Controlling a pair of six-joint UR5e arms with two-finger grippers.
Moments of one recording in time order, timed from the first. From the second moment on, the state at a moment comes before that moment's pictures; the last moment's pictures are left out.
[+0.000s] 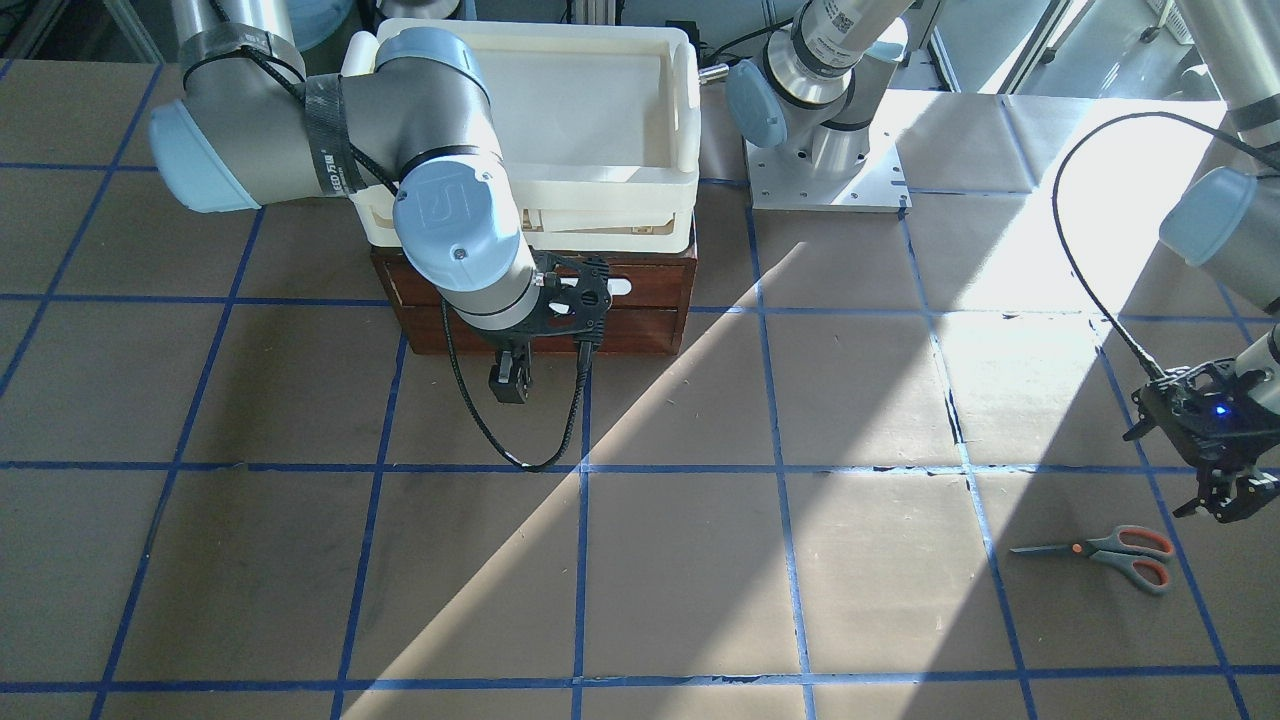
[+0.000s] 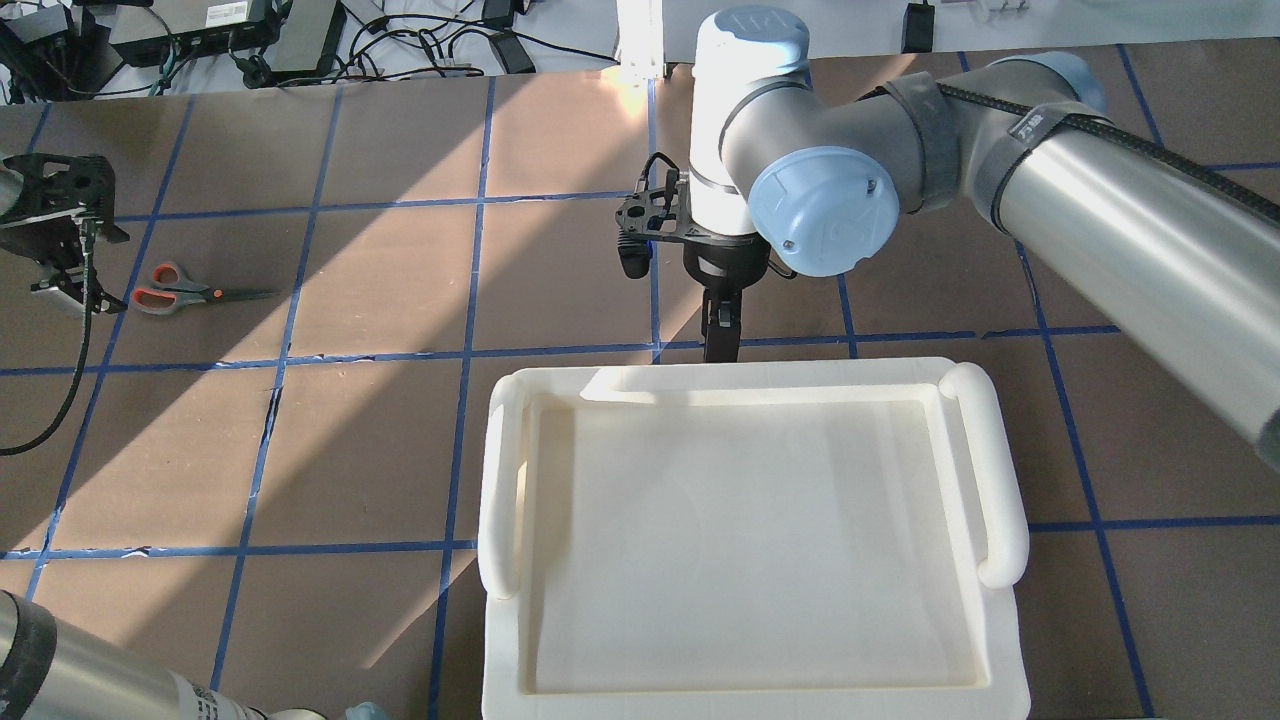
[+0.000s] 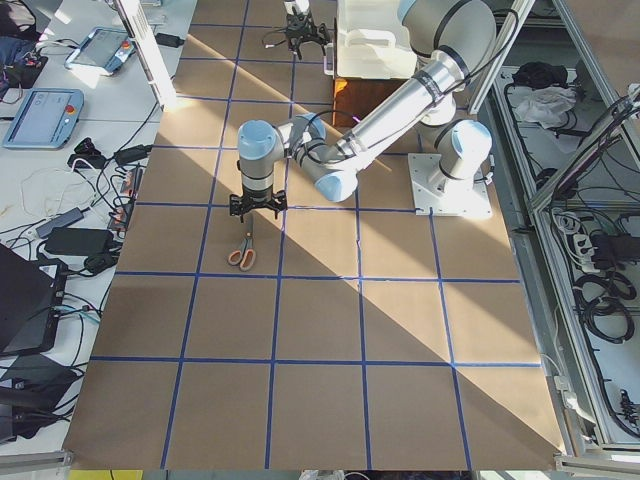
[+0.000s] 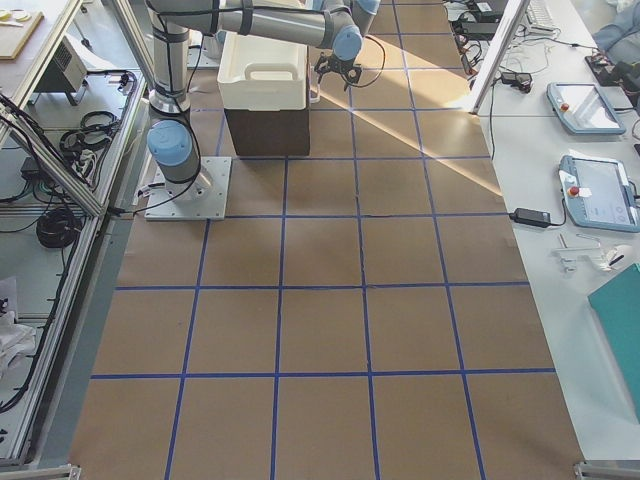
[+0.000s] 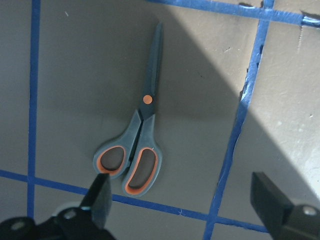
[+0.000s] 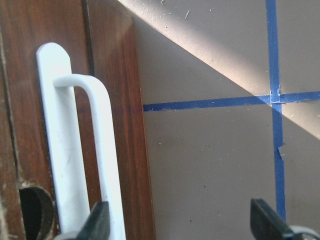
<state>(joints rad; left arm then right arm) -0.98 -1.98 -1.64 -0.99 1.54 1.99 1.85 -1.24 1.59 -1.66 -1.44 -1.23</state>
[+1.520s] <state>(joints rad) -0.98 -2.21 -1.58 -0.87 1.46 2.22 1.87 -1.22 1.60 -1.67 -1.45 -1.25</state>
